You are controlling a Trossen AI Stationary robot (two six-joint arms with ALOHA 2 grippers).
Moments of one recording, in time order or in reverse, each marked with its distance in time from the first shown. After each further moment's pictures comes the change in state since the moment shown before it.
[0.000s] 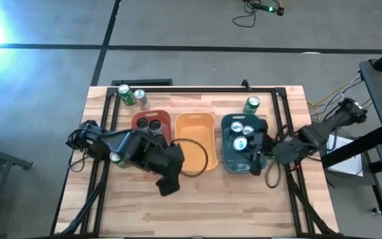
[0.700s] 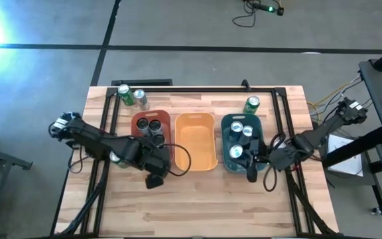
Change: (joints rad) left arm 0.019 -0.296 -0.788 0.277 -0.009 0.081; right arm 0.015 -0.030 -0.255 0.302 -0.042 0.072
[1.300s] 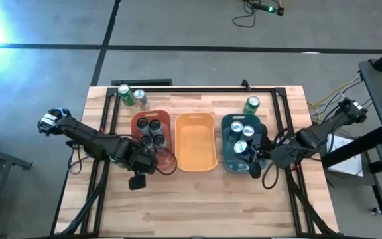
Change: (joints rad) left arm 0.002 -0.195 -0.397 0.142 0.248 0.069; right arm -0.001 0.017 0.169 -0.296 0.004 0.129
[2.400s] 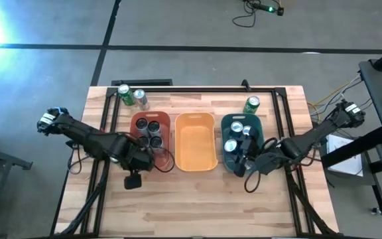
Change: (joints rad) left arm 0.013 -0.016 0.071 -0.141 0.100 -0.022; right arm -0.037 0.116 -0.163 0.296 0.180 -0.114
